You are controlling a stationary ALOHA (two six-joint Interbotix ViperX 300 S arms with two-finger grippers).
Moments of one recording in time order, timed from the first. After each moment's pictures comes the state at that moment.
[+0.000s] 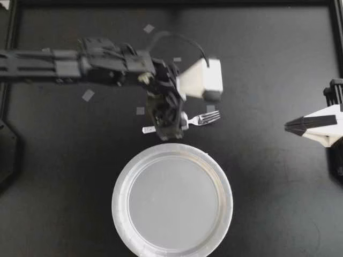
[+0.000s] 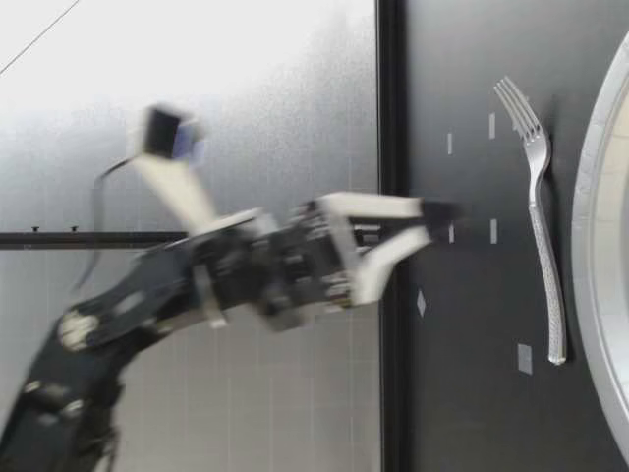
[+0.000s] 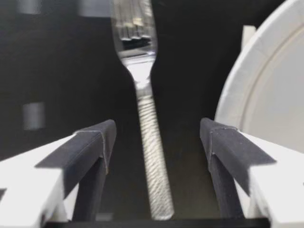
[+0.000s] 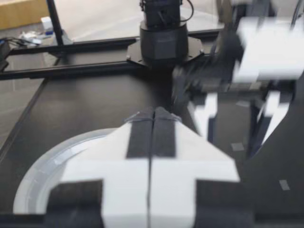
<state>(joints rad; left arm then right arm) 0.21 0.34 0.13 -0.21 0.80 0.28 0.01 -1.01 1.32 0.05 -0.30 0.03</state>
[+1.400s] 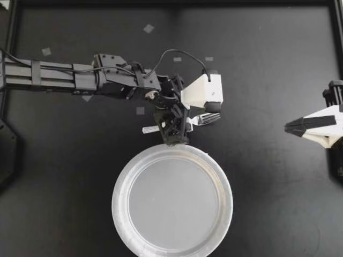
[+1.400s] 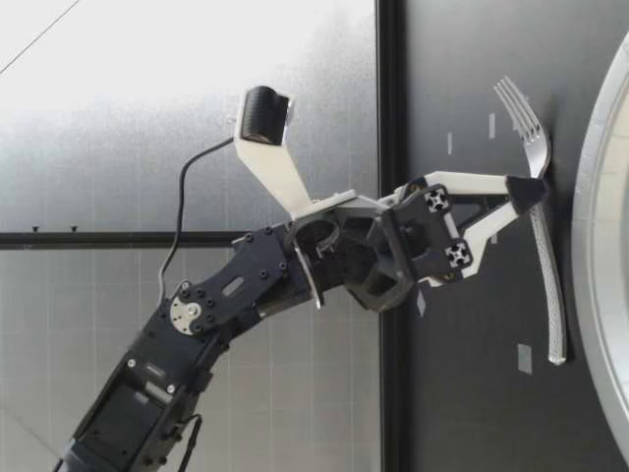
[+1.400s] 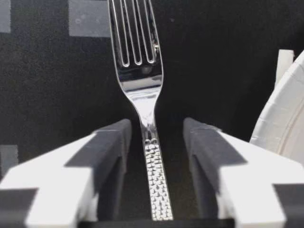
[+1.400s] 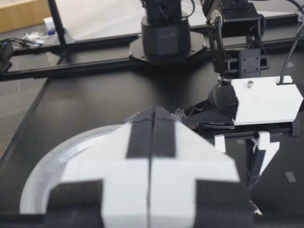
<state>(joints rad) 0.20 0.42 0.17 -0.20 0.61 0.29 0.00 -1.01 1.33 0.05 -0.30 0.06</state>
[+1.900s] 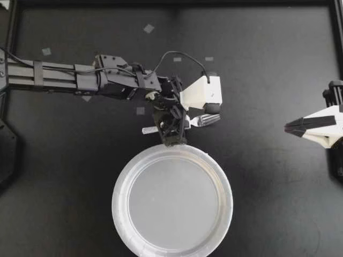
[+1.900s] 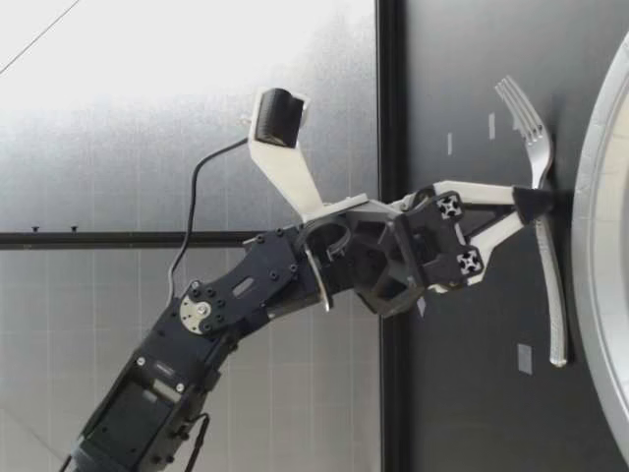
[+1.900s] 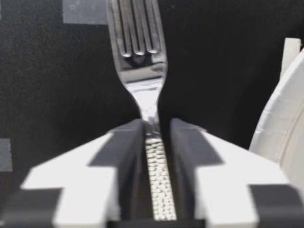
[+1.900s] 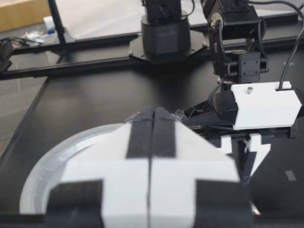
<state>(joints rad) 0.20 0.44 0.17 -0.20 0.63 0.28 0.00 -1.01 1.33 0.05 -0.31 0.06</state>
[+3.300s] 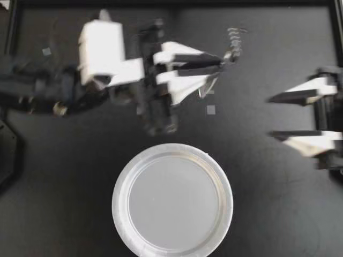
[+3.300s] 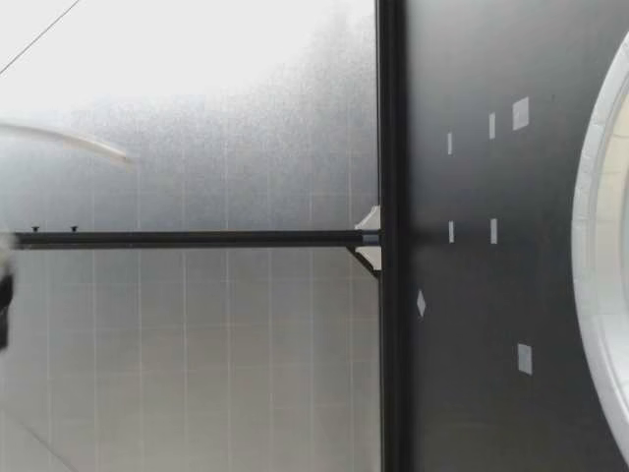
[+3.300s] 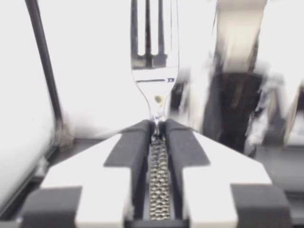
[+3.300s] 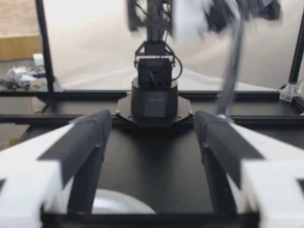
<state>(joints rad) 0.04 -0.10 0.48 -0.22 -0.53 0.25 0.00 -0.70 1.18 0.03 -0.61 -0.03</state>
